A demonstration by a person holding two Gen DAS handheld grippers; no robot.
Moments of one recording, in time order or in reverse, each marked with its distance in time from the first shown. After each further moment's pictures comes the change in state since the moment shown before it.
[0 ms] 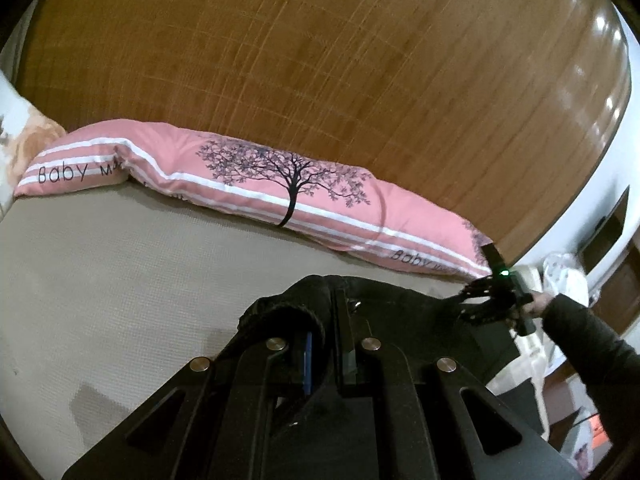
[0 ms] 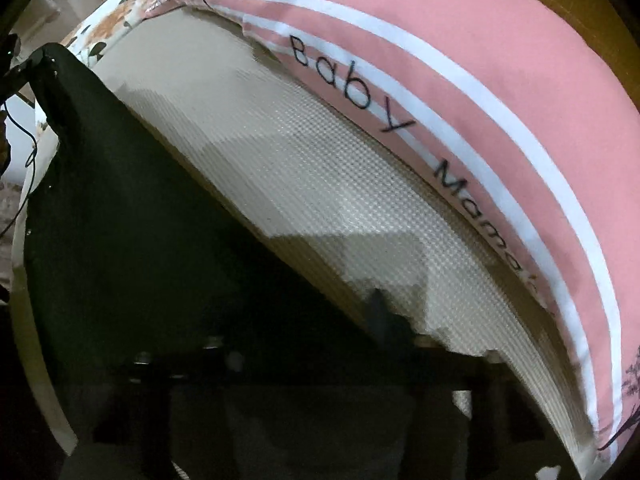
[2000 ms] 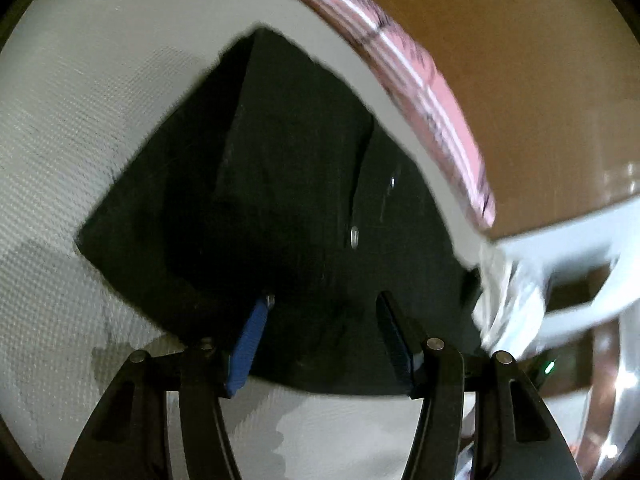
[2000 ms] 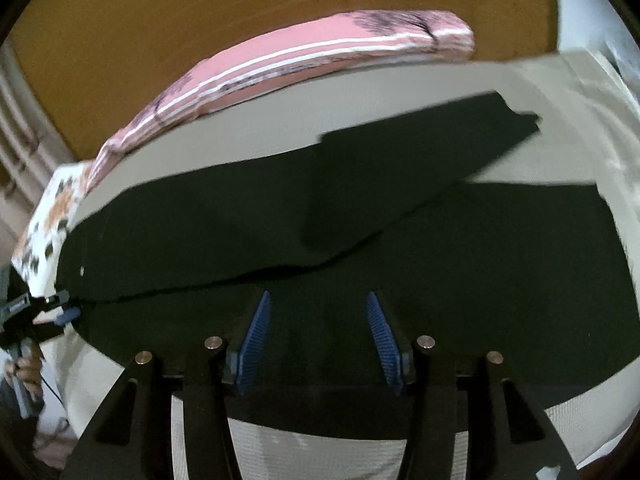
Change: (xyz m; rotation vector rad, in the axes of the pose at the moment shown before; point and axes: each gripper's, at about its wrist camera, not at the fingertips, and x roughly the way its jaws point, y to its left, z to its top) left arm -0.085 0.014 -0.216 -0.469 0.231 -0.045; right arm -0.088 0.227 -0.309 0.892 -0.474 -0.212
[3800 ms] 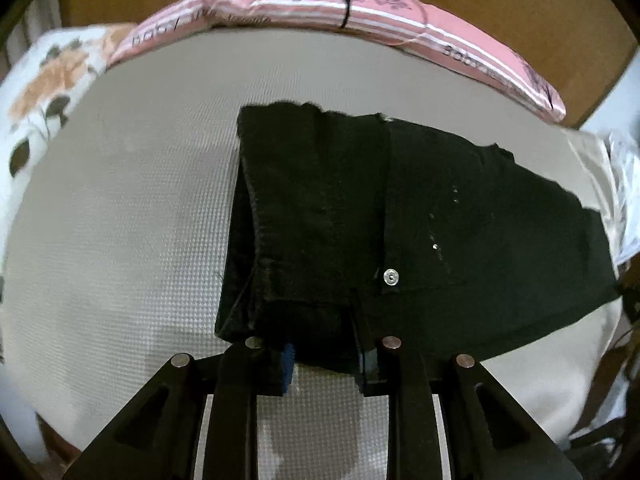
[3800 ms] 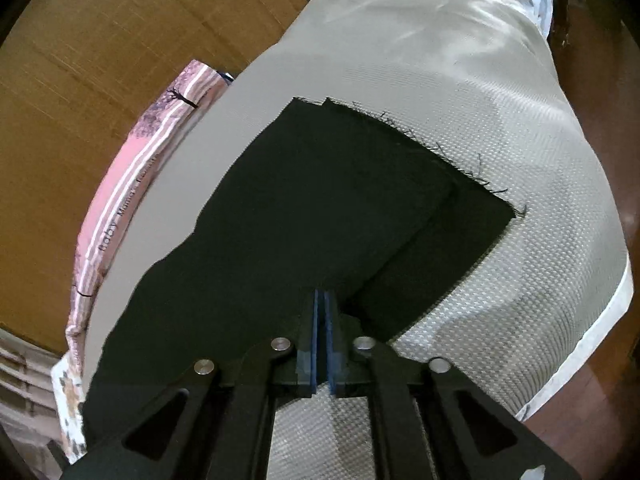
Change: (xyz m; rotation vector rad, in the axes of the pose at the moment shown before) left arm -0.004 -0.027 0.000 0.530 0.063 0.469; right arm -0.065 -0.199 -0.044 0.632 -0.126 -0.080
